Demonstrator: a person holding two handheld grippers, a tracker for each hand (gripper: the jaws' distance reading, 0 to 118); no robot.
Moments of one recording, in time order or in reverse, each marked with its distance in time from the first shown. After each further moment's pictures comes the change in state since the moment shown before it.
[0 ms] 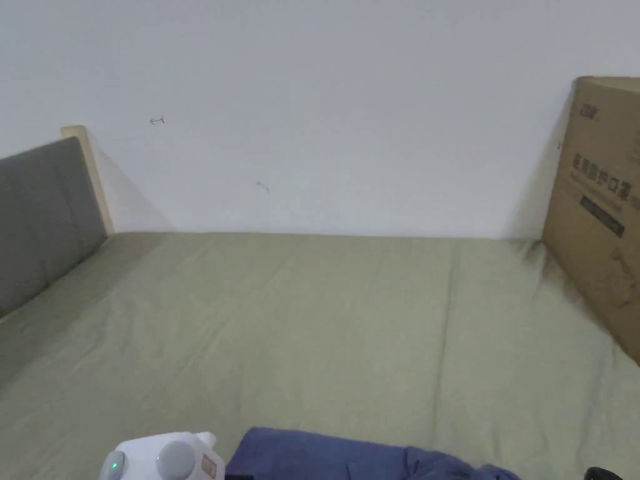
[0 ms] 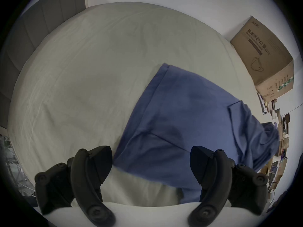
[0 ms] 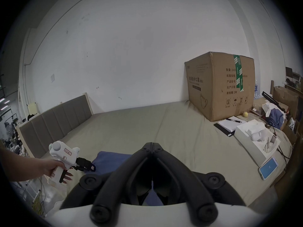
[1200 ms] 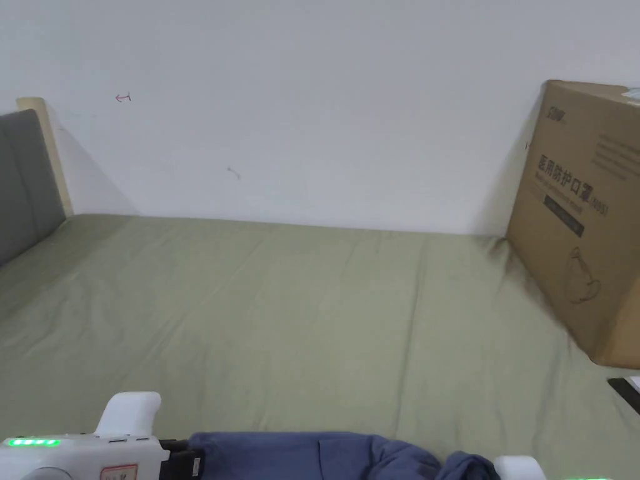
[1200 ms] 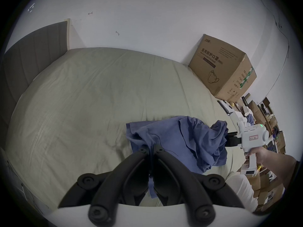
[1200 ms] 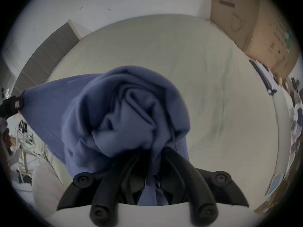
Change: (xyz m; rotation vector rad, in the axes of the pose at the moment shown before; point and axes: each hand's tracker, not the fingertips) left arm 0.014 -0.045 0.125 0.347 -0.225 -0.190; right arm 0.065 -0.077 -0.206 -0.803 0.090 0.126
